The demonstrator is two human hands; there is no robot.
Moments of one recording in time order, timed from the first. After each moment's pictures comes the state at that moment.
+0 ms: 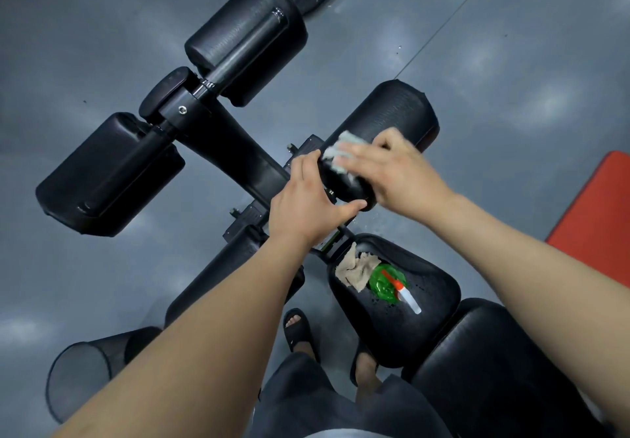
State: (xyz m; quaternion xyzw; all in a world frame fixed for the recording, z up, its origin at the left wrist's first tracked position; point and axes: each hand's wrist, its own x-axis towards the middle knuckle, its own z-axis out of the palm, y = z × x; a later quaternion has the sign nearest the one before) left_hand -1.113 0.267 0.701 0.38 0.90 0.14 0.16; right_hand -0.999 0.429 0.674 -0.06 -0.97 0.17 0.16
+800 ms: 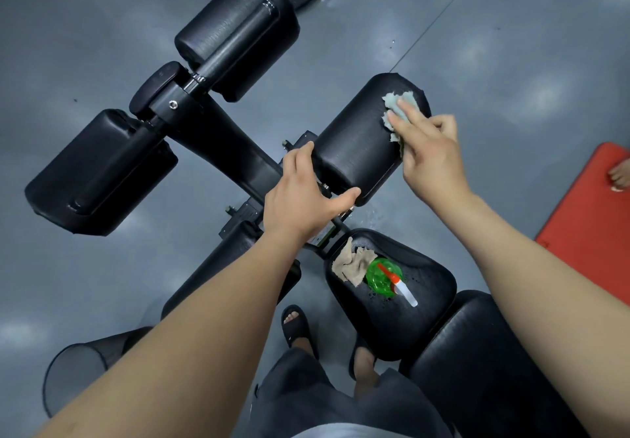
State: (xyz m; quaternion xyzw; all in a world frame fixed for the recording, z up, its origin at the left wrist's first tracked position) left_hand -1.113 0.264 0.704 0.37 0.90 0.16 0.17; right_hand -0.973 0.447 0.650 -0.29 -0.90 0.20 0.26
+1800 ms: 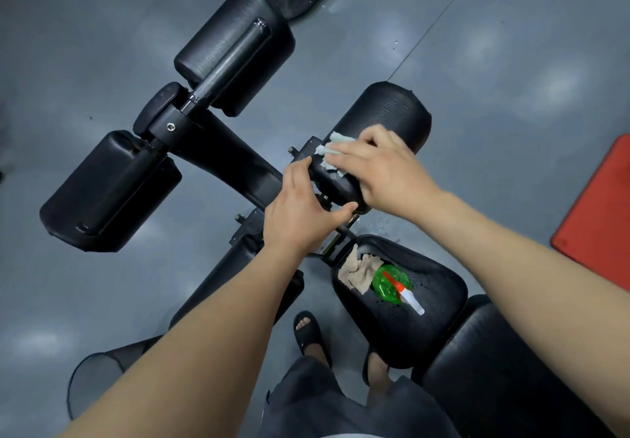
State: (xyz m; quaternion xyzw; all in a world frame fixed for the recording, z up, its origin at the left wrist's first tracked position) left_hand -1.110 0.268 0.704 0.36 0.91 0.15 0.16; right_hand -1.007 0.421 0.682 -0.12 -0.97 0.18 0.15
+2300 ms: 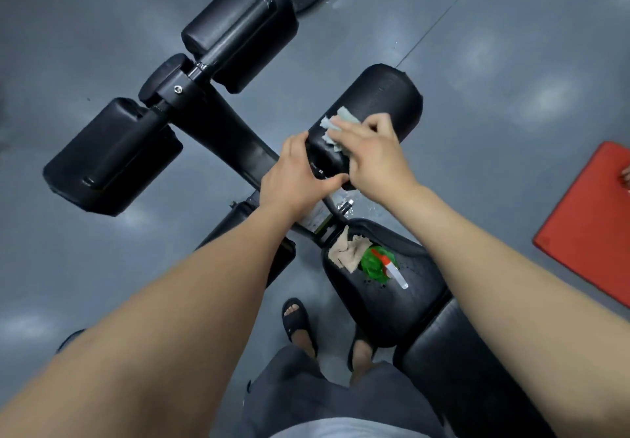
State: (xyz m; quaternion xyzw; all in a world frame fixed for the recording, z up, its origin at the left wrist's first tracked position) left_hand -1.112 0.263 0.708 0.37 0.90 0.14 0.19; right_hand -1.001 0.387 0.676 -0.24 -0.90 0.29 0.22
